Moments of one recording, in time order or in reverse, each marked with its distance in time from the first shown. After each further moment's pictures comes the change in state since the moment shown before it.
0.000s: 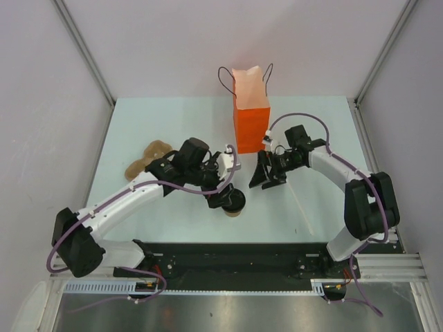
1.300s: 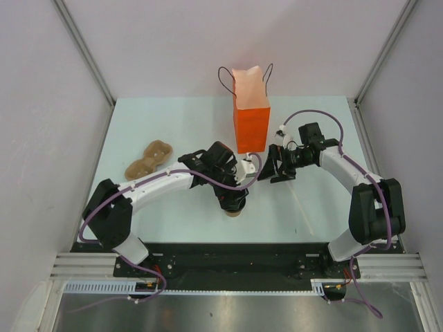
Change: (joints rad) left arm -0.080 0.300 0.087 -0.001 -0.096 0.039; right arm -0.112 -0.060 -0.019 0.011 0.024 0.005
